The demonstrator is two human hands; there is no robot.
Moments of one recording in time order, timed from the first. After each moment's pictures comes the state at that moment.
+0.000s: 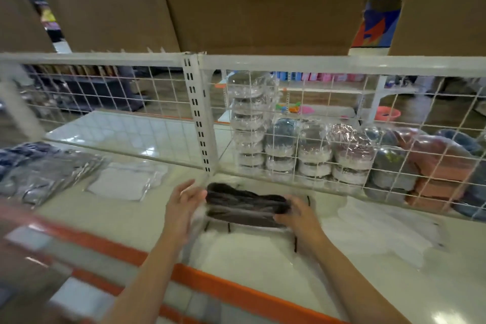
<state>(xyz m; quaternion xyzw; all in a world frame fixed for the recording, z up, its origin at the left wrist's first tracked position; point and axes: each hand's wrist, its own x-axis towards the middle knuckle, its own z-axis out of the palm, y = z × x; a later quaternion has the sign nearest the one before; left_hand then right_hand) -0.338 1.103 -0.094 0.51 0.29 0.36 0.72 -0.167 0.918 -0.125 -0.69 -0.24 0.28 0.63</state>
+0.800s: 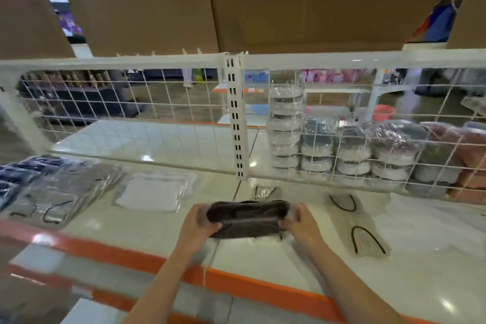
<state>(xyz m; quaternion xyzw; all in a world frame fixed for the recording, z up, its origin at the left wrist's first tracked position) -0.398 1.211 -0.136 0.76 0.31 0.23 0.53 -0.257 1.020 -0.124 -0.77 -0.18 0.20 0.58</state>
